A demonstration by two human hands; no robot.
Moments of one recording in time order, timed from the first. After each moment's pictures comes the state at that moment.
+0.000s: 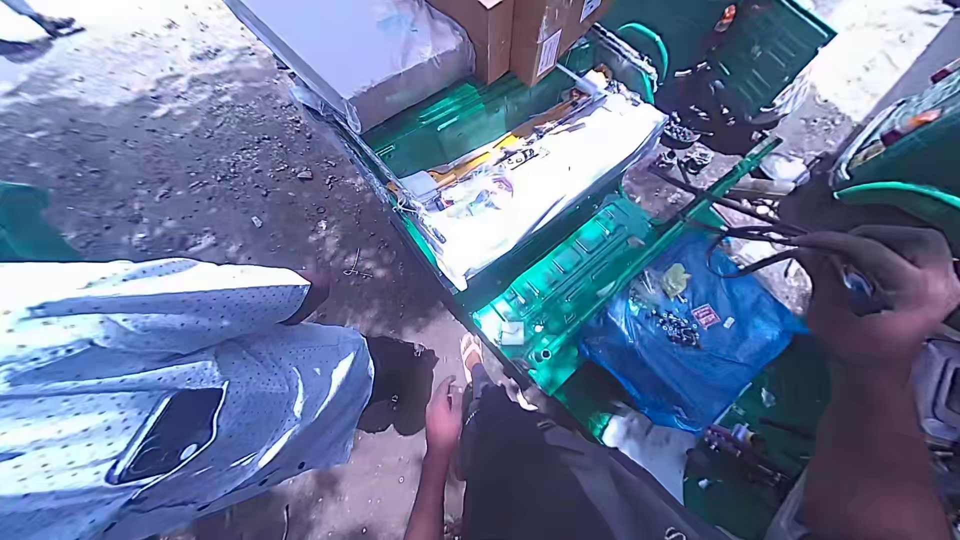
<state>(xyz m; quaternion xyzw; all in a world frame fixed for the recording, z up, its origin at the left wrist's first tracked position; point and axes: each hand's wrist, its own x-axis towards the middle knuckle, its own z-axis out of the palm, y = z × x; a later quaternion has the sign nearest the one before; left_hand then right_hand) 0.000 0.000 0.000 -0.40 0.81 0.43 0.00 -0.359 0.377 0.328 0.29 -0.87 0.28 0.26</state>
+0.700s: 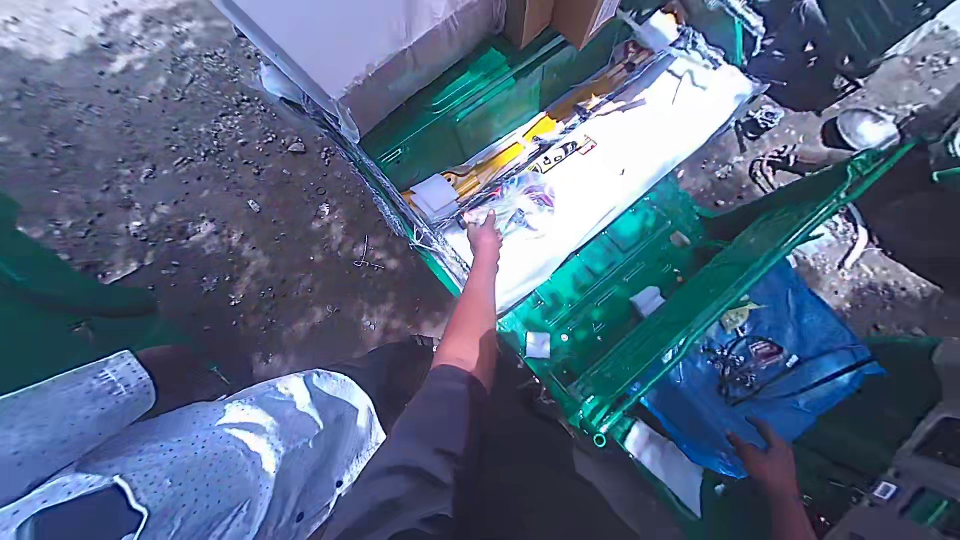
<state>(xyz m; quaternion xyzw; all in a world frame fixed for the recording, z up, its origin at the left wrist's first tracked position) -0.502 -0.234 0.011 -0.51 0.41 0.74 -0.16 -0.323 0.438 0.051 -0.21 -0.93 0.25 -0.17</state>
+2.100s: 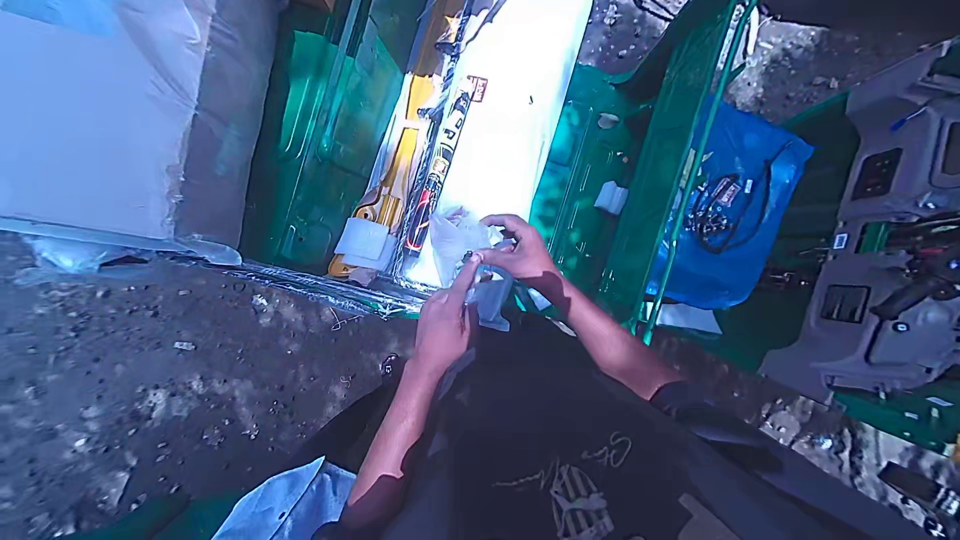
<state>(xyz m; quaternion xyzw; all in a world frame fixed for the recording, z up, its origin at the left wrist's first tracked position) -0.397 -0.294 0.152 0.14 0.90 0.42 0.02 -0.485 -0.090 0.135 0.01 -0.76 0.64 -0.12</state>
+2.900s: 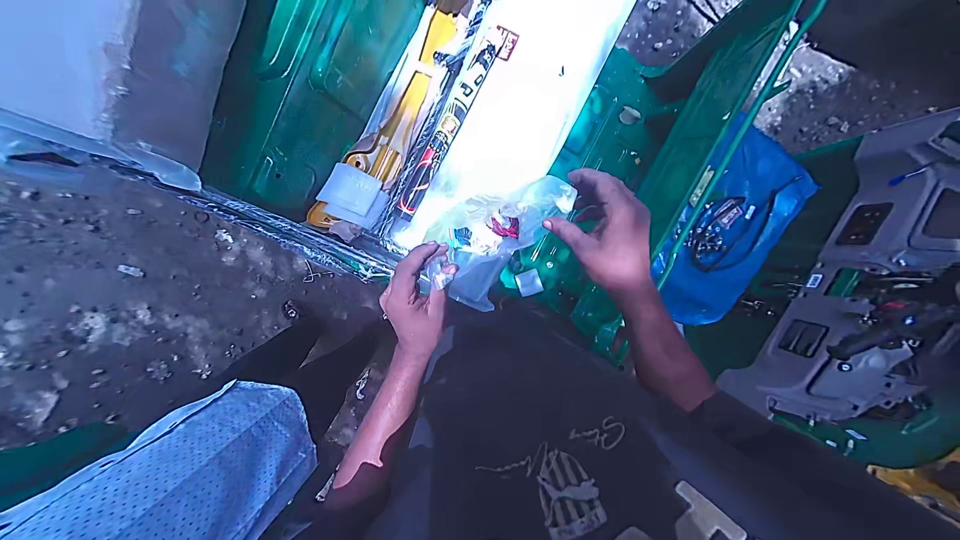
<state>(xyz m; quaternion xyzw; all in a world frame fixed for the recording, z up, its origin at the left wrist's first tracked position) -0.382 -0.284 0.144 0.00 0.77 0.61 -0.20 -0.484 -0.023 0.220 0.07 -0.91 0.40 0.00</state>
